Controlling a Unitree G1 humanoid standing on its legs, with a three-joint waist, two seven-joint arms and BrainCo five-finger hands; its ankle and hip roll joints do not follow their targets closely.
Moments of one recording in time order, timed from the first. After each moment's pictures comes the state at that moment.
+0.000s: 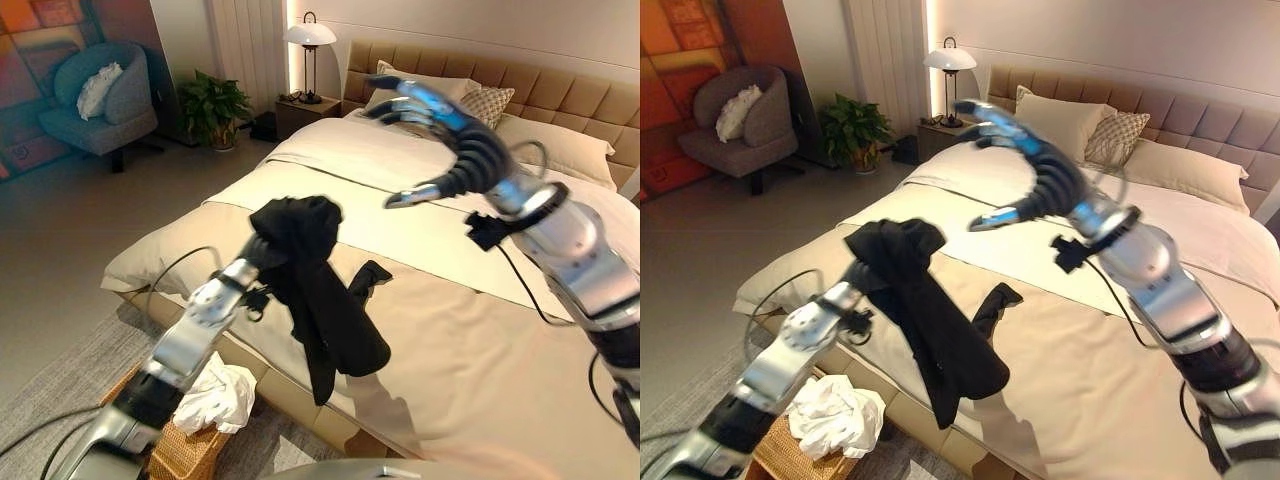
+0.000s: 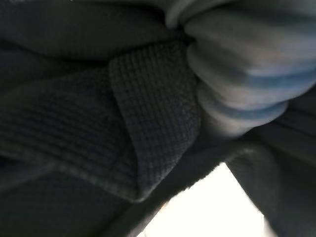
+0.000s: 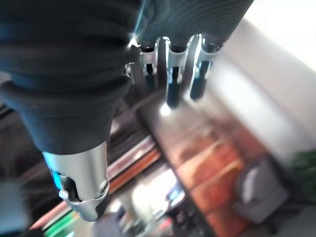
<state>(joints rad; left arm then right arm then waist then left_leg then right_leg) -0.08 0.60 -0.16 -0.07 -0.20 -0.02 -0.01 -0.37 -0.84 0.14 -0.35 0.32 -0.09 0.12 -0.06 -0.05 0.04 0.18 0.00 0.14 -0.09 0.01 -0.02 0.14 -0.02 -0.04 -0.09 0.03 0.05</state>
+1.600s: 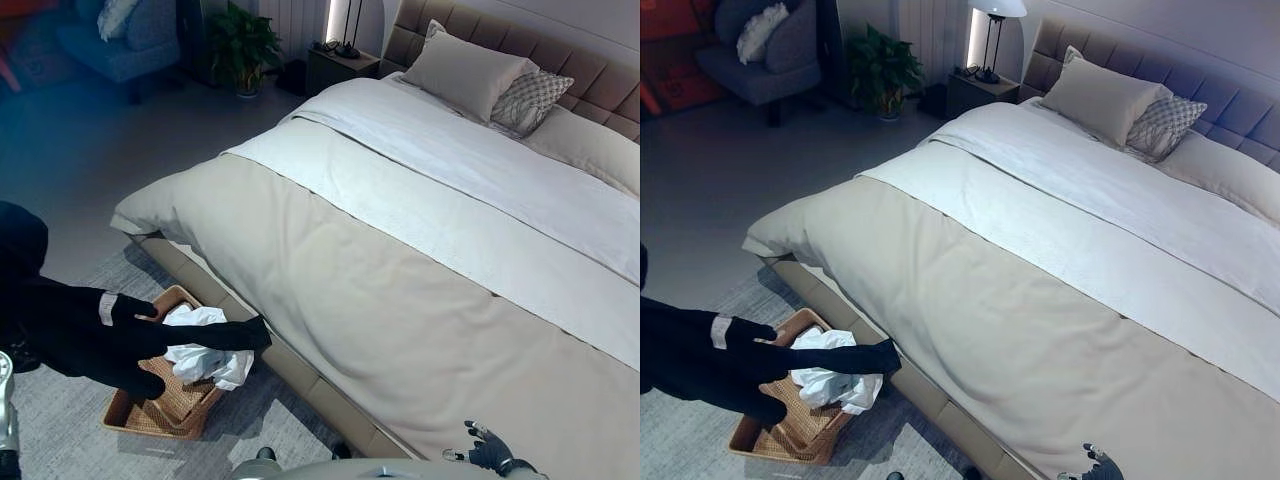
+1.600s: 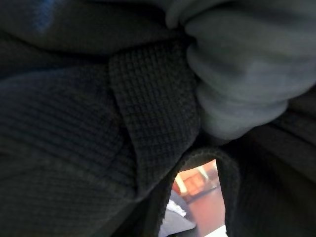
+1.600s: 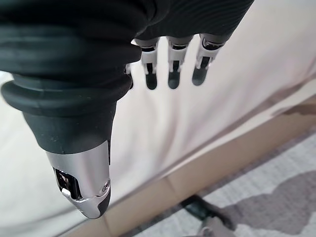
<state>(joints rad) 0.12 0.81 0.57 0.25 -0.16 -0.10 0.37 0.21 -0.35 0.12 0.89 -0.10 -0.01 0.02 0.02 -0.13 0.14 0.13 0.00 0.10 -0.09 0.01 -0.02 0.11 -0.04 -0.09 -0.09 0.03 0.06</state>
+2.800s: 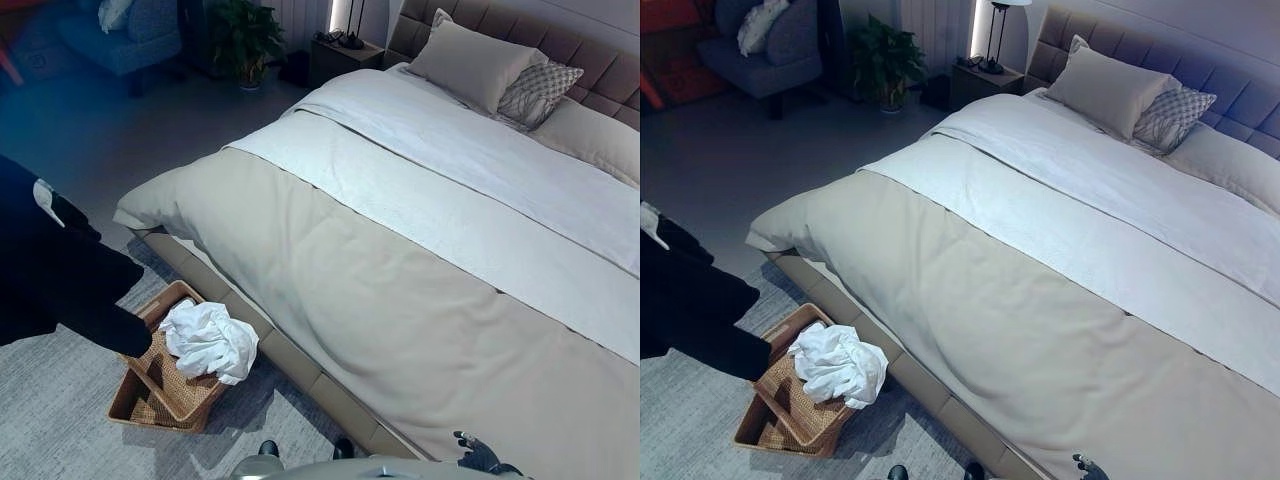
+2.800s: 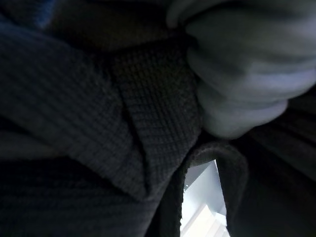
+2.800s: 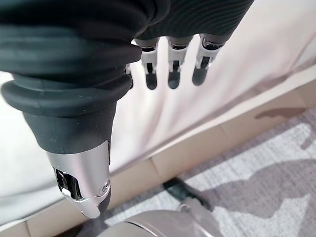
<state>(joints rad) -0.01 1.12 0.62 0.13 -0.23 -0.20 0.43 0.19 -0.33 0.19 0.93 -0.12 -0.01 0.01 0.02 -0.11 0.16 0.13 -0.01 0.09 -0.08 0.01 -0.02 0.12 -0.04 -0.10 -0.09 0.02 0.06</state>
